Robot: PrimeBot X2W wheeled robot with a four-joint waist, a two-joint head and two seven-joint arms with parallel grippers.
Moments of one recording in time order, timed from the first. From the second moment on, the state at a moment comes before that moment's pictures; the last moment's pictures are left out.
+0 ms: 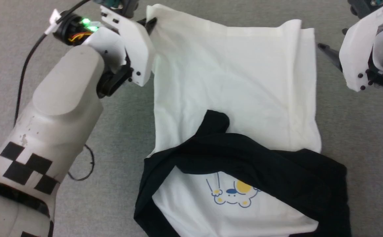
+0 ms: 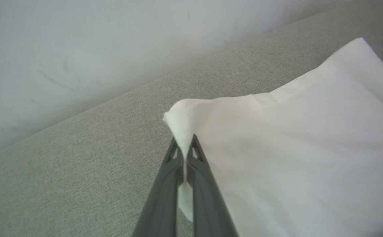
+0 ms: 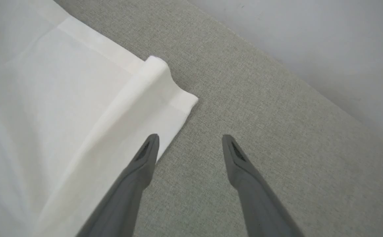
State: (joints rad) left arm -1.12 0.34 -0.76 0.66 -0.63 -0.11 0.27; right arm -0.96 -0.57 0.56 0.35 0.60 0.13 0.70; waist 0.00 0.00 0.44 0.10
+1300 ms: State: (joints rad) left arm -1.17 0.31 -0.78 0.86 -0.63 -0.12 -0.05; right arm -1.19 -0.62 0.96 0.82 0.65 0.13 0.16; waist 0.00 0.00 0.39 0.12
